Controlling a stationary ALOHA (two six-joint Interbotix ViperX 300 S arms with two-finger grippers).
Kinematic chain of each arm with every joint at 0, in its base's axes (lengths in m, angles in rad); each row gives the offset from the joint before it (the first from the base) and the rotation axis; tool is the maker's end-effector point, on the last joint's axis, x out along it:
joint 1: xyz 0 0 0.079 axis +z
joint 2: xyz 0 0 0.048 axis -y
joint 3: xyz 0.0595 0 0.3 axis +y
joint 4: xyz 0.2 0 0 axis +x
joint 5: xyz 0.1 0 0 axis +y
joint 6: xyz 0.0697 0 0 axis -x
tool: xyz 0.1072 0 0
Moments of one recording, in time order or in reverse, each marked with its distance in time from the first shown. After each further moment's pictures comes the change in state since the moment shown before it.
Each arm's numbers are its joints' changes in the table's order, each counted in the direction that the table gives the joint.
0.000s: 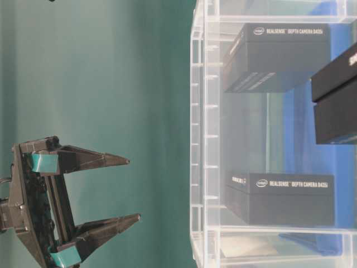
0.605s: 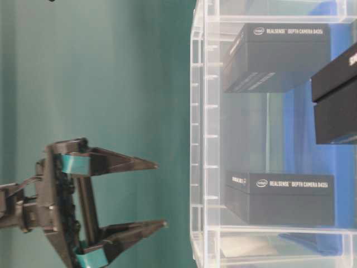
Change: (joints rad) left arm 0.000 -0.018 0.091 0.002 -0.054 0.002; right arm 0.000 -0.002 0.000 0.000 0.000 0.002
